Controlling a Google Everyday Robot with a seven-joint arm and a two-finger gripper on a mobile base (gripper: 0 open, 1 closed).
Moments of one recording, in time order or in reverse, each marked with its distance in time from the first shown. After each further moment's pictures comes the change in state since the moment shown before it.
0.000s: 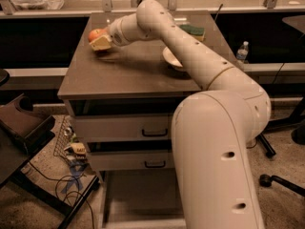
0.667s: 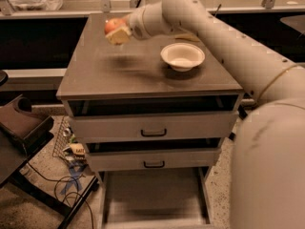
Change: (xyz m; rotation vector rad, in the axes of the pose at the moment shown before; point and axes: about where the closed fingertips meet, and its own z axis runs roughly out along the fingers) arm -0.019 0.014 -0.104 0.089 -0.012 -0.056
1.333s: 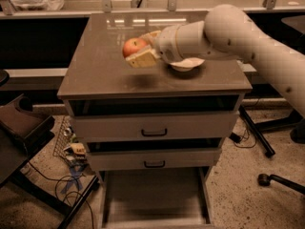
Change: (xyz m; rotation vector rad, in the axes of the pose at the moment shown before) arm 0.043 0.066 -0.108 -0.091 -0.023 -0.040
